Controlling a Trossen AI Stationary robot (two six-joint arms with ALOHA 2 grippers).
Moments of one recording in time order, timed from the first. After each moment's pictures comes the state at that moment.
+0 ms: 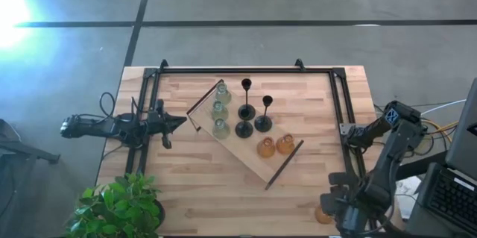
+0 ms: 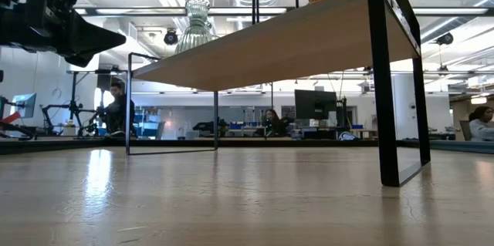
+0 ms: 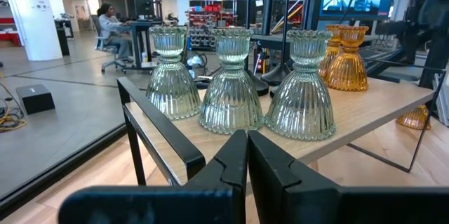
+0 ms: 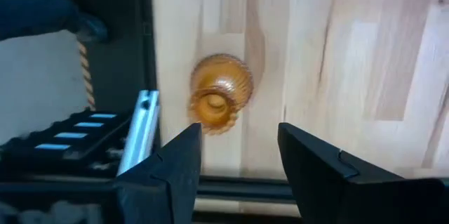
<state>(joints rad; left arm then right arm) -0.13 0.02 0.04 -0.03 -0.40 0.00 1.03 1.59 1.42 -1.24 0.00 1.05</state>
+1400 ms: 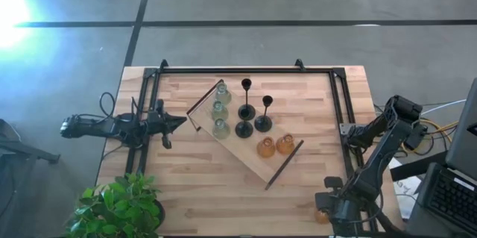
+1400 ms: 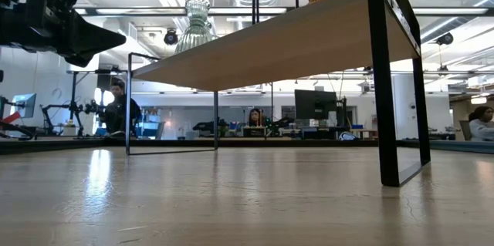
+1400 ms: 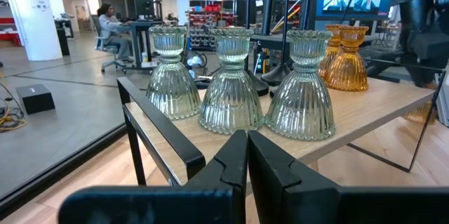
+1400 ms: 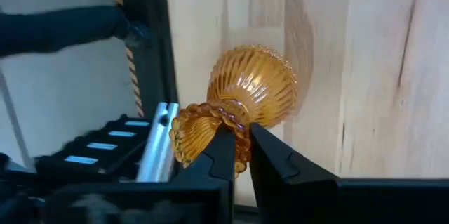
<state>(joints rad) -0.12 0.02 0.04 -0.03 -0.40 0.00 1.00 1.51 1.08 -0.83 -0.11 1.12</state>
